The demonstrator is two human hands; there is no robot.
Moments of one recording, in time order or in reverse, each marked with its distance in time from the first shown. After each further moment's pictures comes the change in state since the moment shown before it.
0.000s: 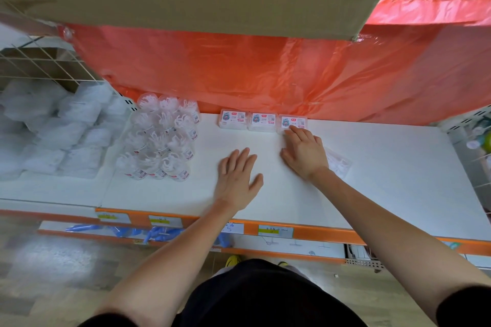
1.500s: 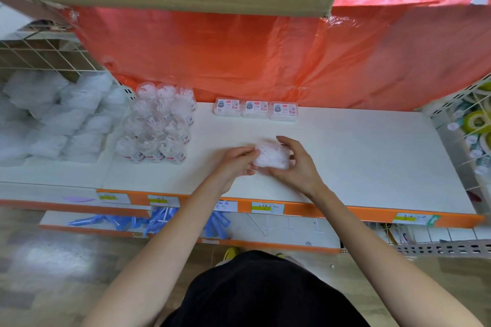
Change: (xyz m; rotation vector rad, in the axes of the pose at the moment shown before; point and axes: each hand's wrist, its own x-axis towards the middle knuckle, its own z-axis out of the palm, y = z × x) left_hand -0.018 0.031 -0.066 -1.479 -0.336 -0.437; right_hand -0.091 -0.020 0.000 0.873 0.048 0.086
